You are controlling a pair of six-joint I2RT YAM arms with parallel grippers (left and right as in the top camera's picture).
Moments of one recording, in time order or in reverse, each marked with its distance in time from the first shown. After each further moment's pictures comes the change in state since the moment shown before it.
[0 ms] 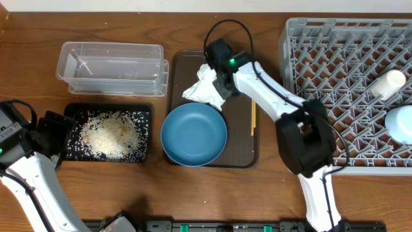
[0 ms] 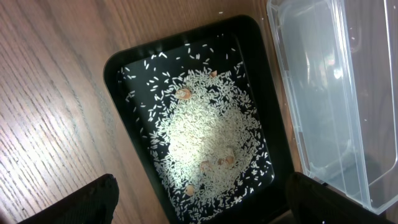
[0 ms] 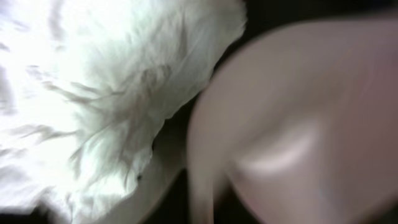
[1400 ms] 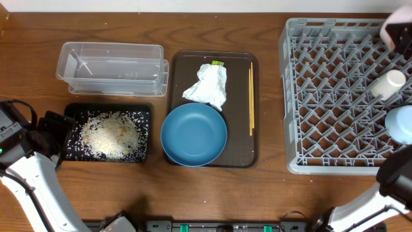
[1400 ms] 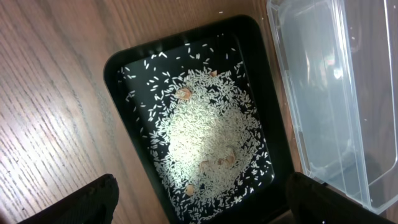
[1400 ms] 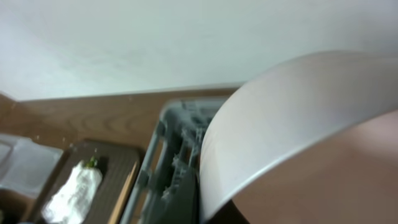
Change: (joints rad) left arm 0.000 0.000 0.000 0.000 0.000 0.000; right arm -1.102 -0.305 0.008 0.265 -1.134 -0.116
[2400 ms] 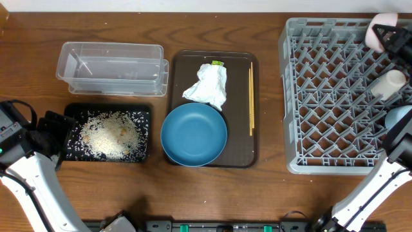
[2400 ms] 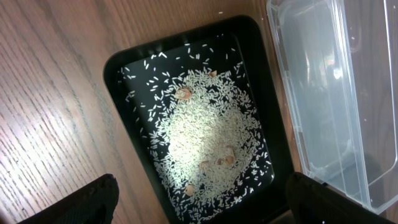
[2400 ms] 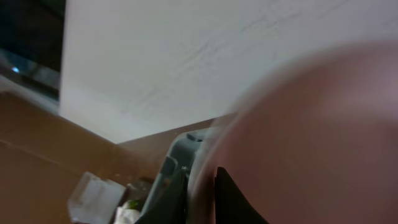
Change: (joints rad) left arm 0.000 0.000 0.000 0.000 0.000 0.000; right arm -0.050 0.424 0.000 0.737 -0.346 0.668
